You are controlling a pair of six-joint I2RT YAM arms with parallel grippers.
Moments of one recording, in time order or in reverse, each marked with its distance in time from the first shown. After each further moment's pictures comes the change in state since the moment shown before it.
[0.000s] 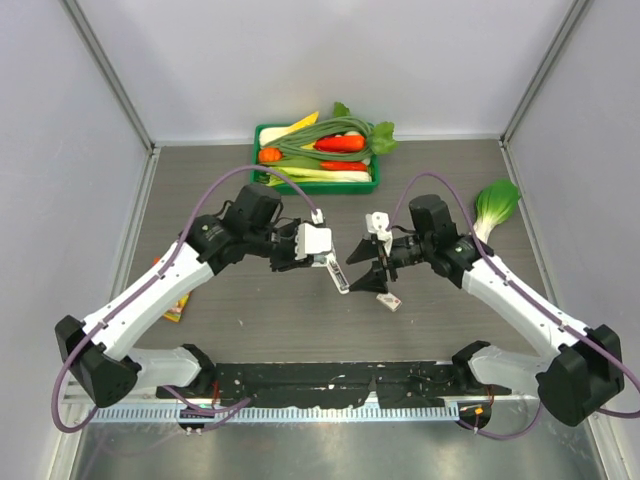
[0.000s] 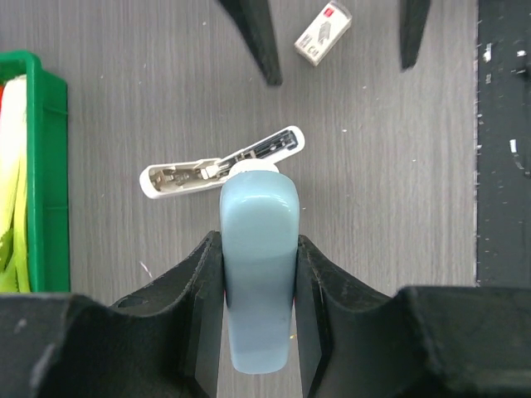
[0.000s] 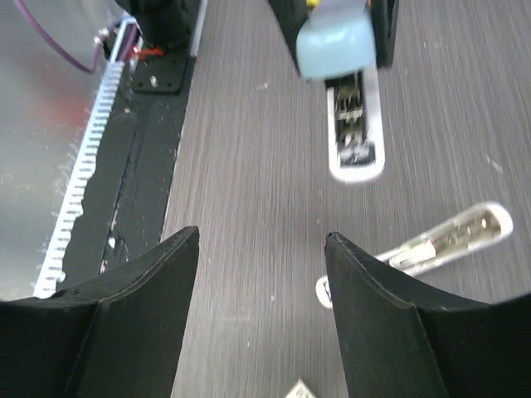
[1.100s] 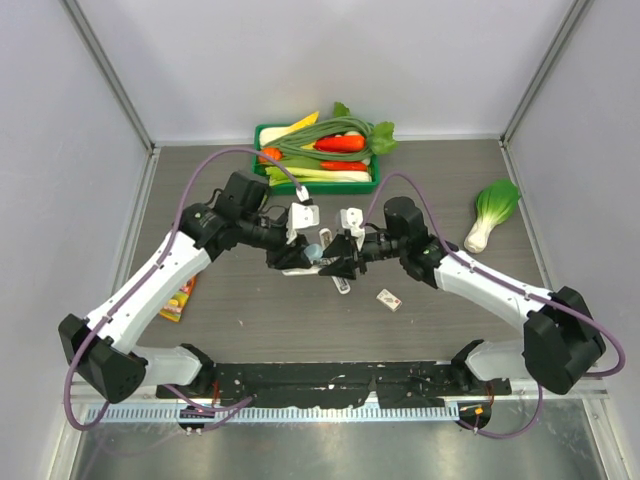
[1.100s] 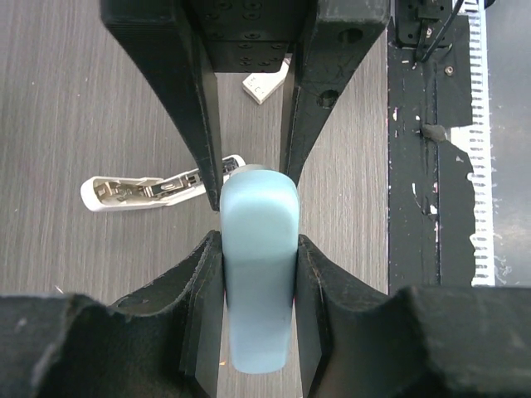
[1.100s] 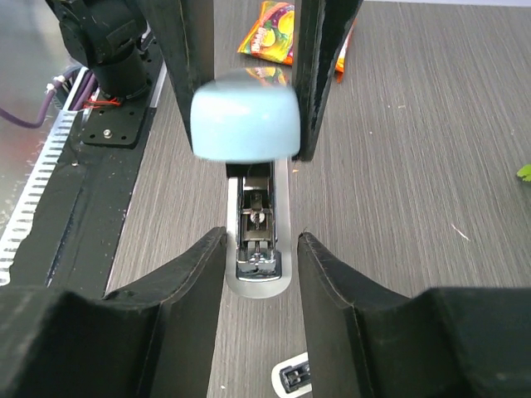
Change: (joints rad) left arm 0.112 0.039 0.069 -0.074 0.265 -0.142; right arm 0.158 0.179 -0.036 0.542 0.092 0.218
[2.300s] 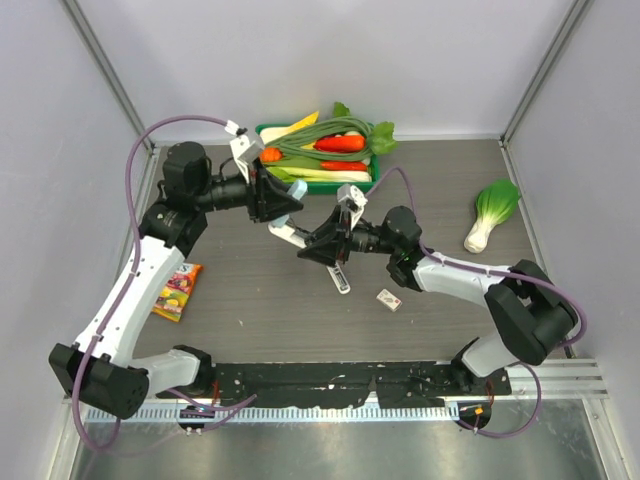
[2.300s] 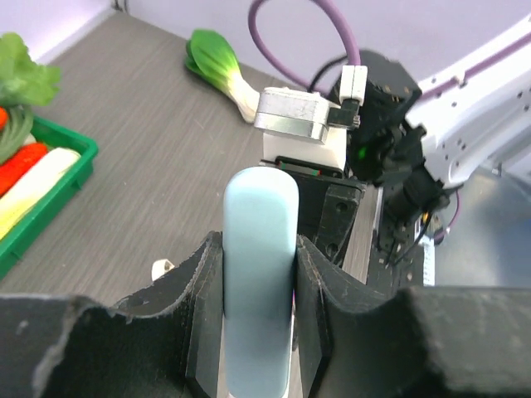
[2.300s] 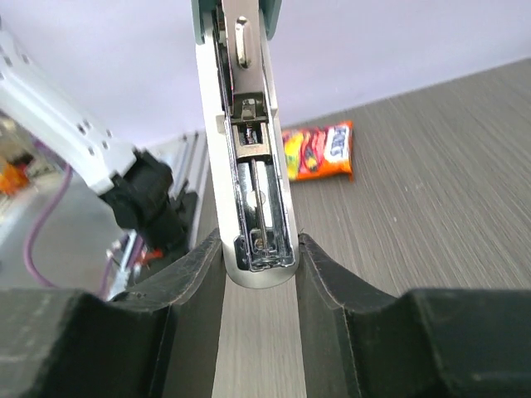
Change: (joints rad) left arm 0.272 -0.086 -0.029 0.538 0.204 -0.652; right arm 0.039 0.183 -0.091 0.745 0.111 0.676
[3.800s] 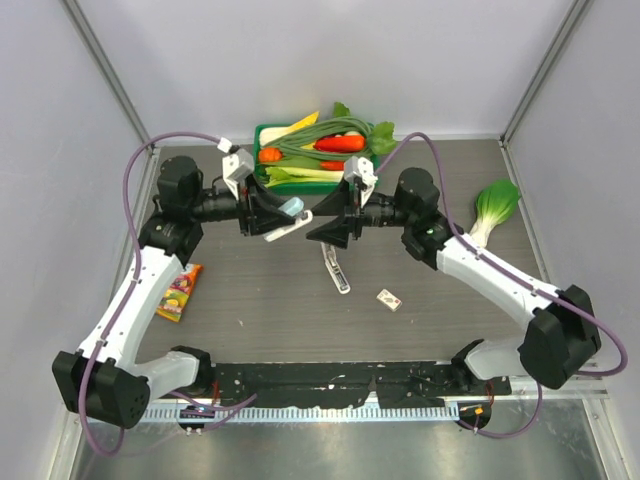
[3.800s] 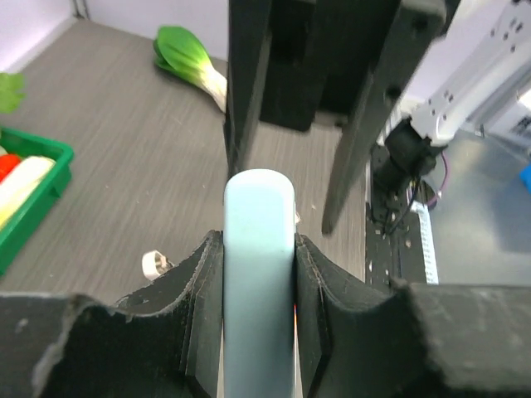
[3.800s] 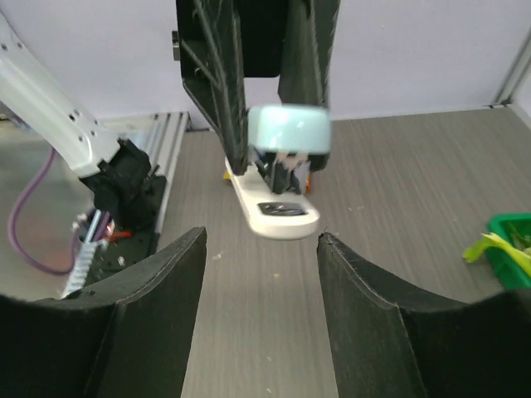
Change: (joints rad) left arm 0.092 -0.052 -0.169 0.237 0.190 -0.056; right arm -0.071 -0.130 0.272 -0.459 -0.083 -0.222
